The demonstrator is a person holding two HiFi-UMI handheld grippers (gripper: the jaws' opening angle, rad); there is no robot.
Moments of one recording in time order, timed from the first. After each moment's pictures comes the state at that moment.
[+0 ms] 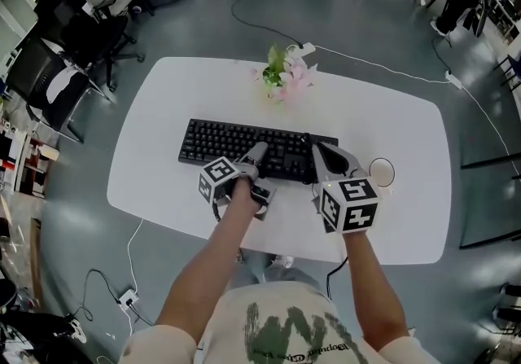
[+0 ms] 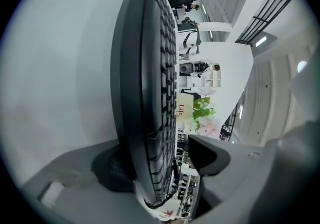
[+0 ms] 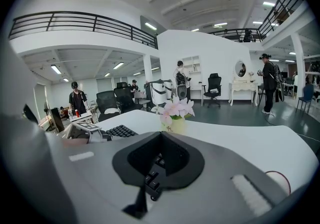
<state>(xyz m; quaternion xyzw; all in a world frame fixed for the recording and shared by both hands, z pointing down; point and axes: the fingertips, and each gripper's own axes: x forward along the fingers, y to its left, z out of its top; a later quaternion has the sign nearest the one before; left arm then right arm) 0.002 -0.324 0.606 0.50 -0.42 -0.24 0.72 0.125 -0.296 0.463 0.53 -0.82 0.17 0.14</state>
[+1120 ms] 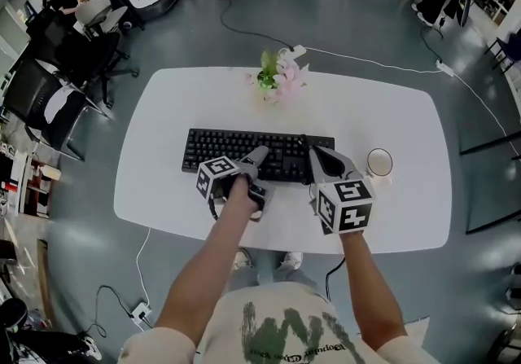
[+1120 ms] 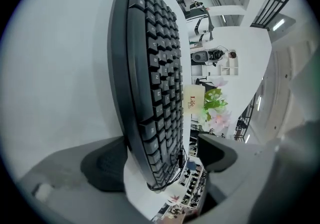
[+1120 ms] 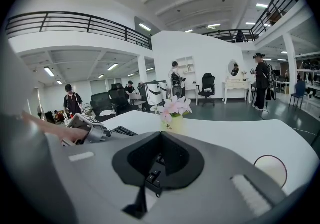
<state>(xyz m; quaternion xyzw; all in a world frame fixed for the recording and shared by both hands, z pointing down) 0.002 -0.297 0.604 0.46 -0.42 -0.13 0.77 0.122 -0.277 0.464 0.56 -0.80 0.18 0.13</state>
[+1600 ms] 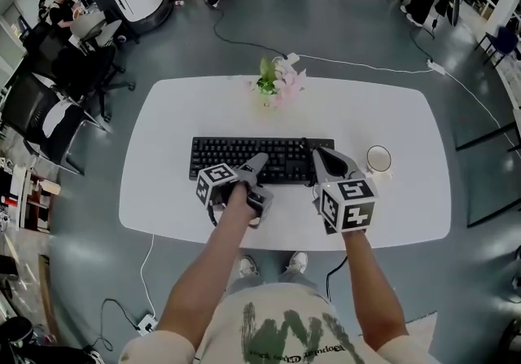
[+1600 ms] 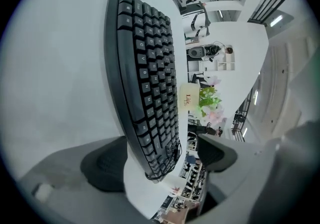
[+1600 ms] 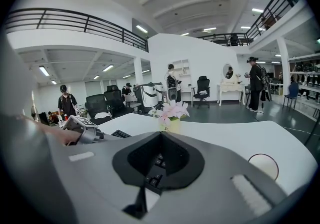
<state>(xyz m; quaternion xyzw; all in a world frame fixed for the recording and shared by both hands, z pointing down) -0.010 -0.288 0.593 0.49 -0.39 -0.12 0.77 0.121 -0.270 0.451 0.59 -0.78 0.18 0.12</state>
